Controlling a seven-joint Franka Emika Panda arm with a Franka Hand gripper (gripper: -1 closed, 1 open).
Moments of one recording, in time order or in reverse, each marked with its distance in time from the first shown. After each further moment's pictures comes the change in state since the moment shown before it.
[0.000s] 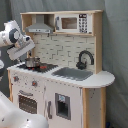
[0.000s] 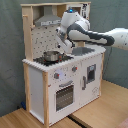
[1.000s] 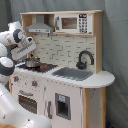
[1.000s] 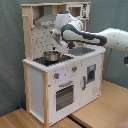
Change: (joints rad) arm -0.206 0.007 0.158 0.200 0.000 -0.068 -0.055
